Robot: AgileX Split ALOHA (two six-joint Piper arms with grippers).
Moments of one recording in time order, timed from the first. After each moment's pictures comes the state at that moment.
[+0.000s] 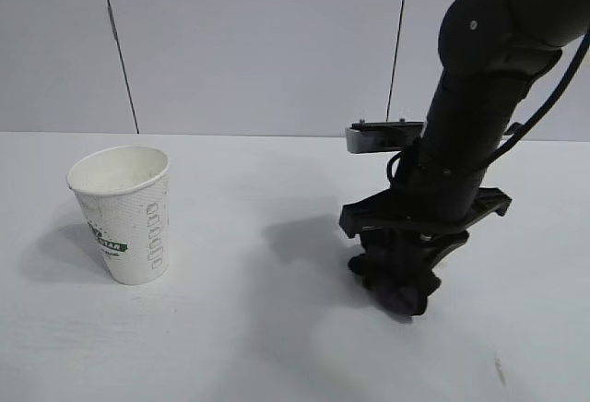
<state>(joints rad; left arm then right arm) -0.03 0.02 -0.48 0.11 1.13 -0.10 0.40 2.00 -1.19 0.17 0.67 -0.13</state>
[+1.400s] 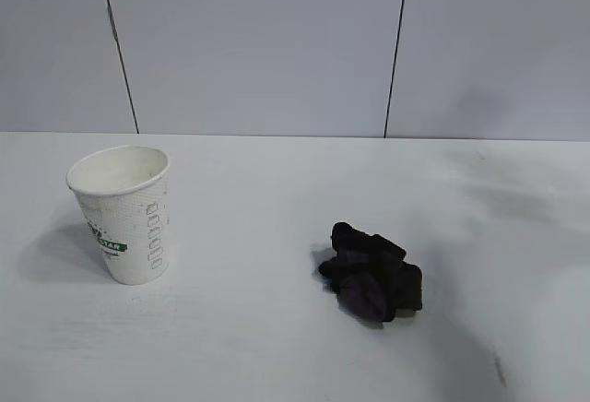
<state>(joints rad) -0.03 0.02 -0.48 0.12 1.13 -0.09 -0.35 1.52 -1.18 -0.12 0.74 0.05</state>
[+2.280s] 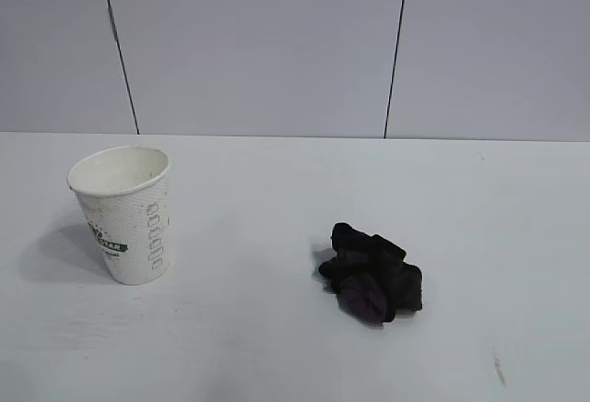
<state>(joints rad) -0.05 0.02 -0.48 0.12 1.13 -0.08 -0.25 0.09 -1.18 0.17 1.19 -0.06</state>
